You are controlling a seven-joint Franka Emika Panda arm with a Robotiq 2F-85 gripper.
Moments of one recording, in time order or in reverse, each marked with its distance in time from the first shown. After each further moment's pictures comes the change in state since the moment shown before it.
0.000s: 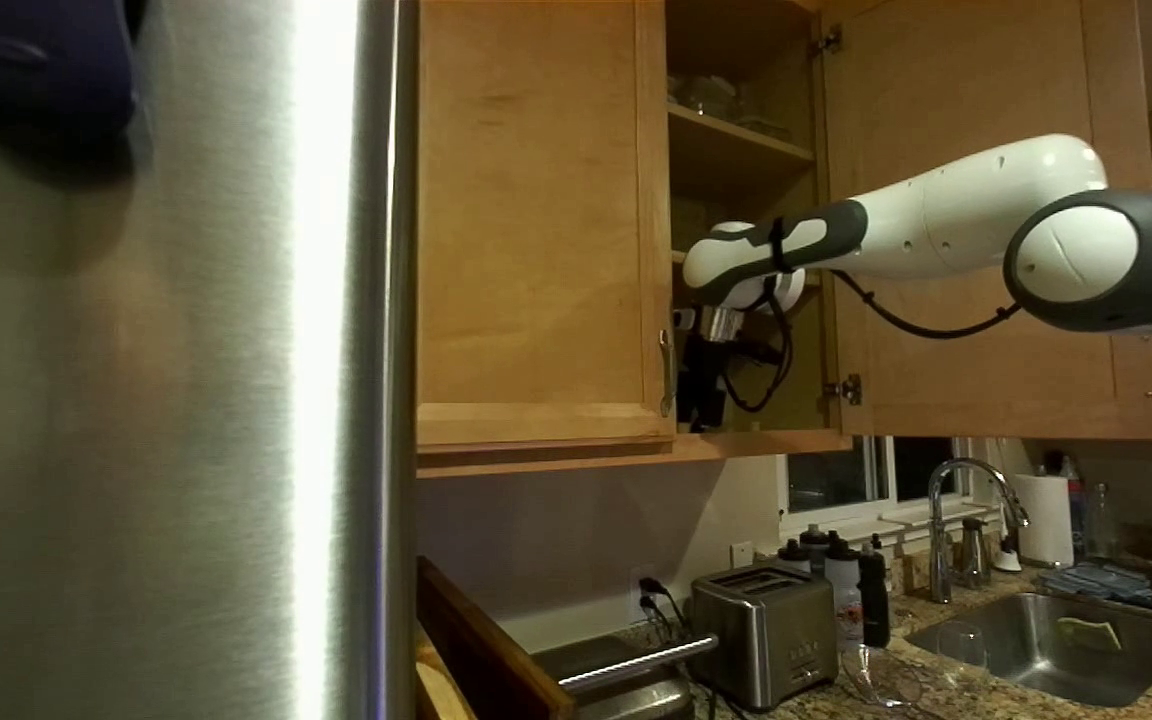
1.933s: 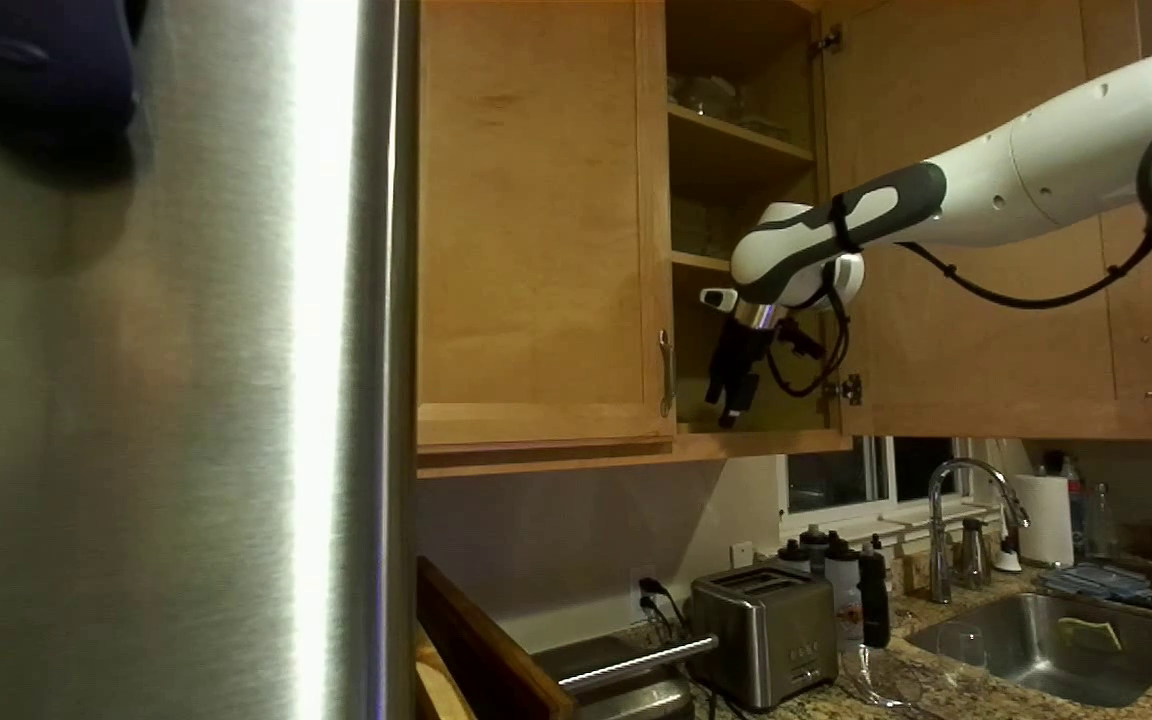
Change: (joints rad) arm 0.044 -0.277 -0.071 -0.399 -0.032 0.332 0.080
